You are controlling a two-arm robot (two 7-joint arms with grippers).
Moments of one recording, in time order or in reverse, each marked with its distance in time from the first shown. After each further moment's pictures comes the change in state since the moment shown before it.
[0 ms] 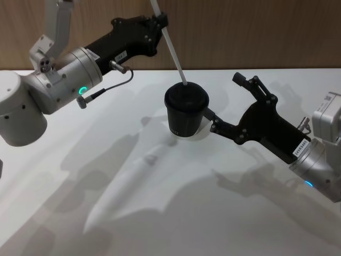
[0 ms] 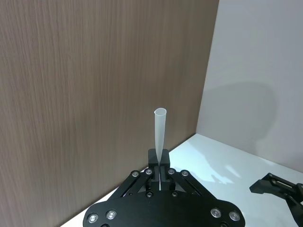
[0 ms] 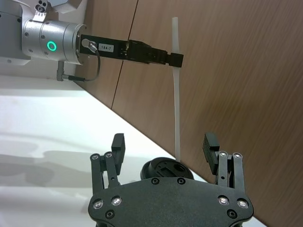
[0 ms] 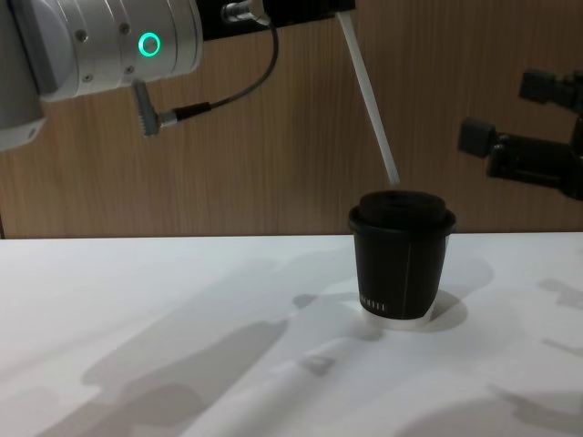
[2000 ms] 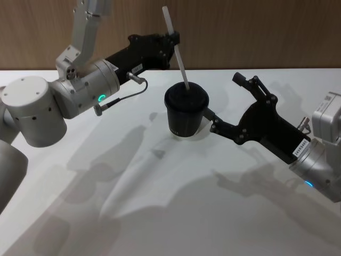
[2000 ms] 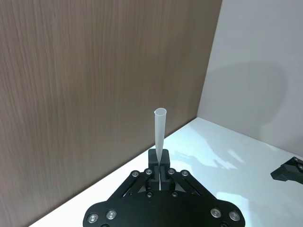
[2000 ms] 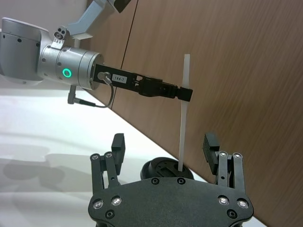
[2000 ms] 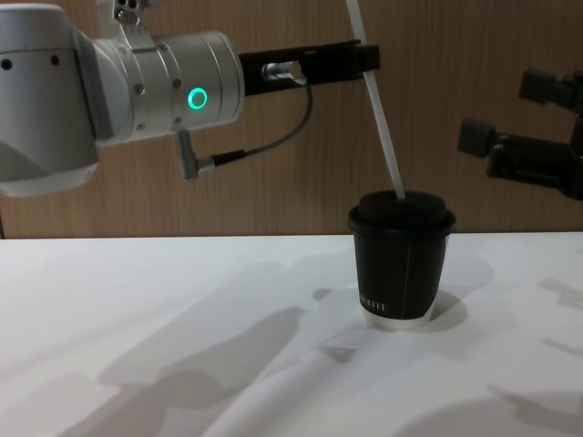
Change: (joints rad) left arm -0.038 -0.080 0.027 0.142 0.063 0.009 -0.032; right arm 0.000 0.000 0.000 0.000 0.000 0.000 0.000
